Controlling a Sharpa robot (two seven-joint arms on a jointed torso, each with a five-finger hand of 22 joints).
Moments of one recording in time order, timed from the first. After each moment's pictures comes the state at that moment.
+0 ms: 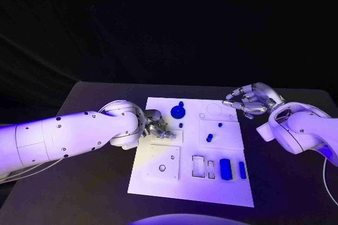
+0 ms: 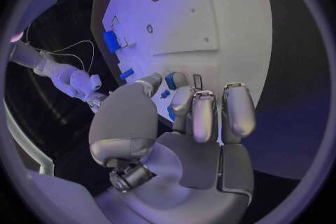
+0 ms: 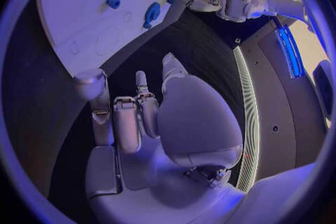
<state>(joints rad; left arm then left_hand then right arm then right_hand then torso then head) 1.21 -0.82 -0.04 1.66 -1.12 0.03 -0.60 1.02 -0.18 0.38 0.29 0.05 0.88 0.00 0.92 0.79 1.36 -0.06 1.28 1.02 1.47 -0.11 1.44 1.31 0.09 1.38 -0.01 1.39 1.19 1.32 -0.94 -0.18 1.59 -0.76 -0.52 0.02 1.34 -0.13 -0.01 0.29 0.18 0.92 0.13 0.25 0.48 1.46 0.05 1.40 1.31 1.47 -0.01 1.50 1.31 0.12 1.32 0.09 0.98 1.06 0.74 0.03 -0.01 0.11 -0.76</state>
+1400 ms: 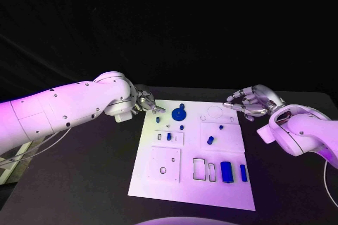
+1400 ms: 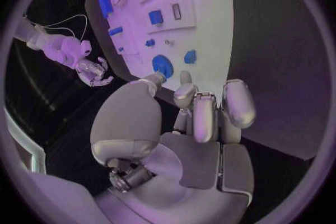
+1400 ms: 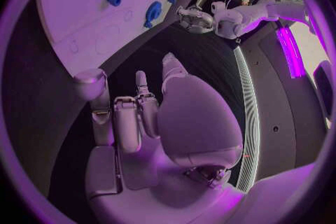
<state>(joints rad) 1.32 -0.77 0.00 1.42 -1.04 0.13 -0.60 1.07 -0.13 0.33 0.30 0.05 0.81 0.06 0.75 0.68 1.29 -0.01 1.24 0.93 1.47 -0.08 1.44 1.31 0.09 1.34 0.03 1.35 1.11 1.32 -0.93 -0.18 1.58 -0.76 -0.52 0.02 1.34 -0.13 -0.01 0.29 0.18 0.92 0.13 0.25 0.48 1.46 0.05 1.40 1.31 1.46 -0.02 1.50 1.31 0.12 1.32 0.09 0.98 1.06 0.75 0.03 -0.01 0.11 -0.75</state>
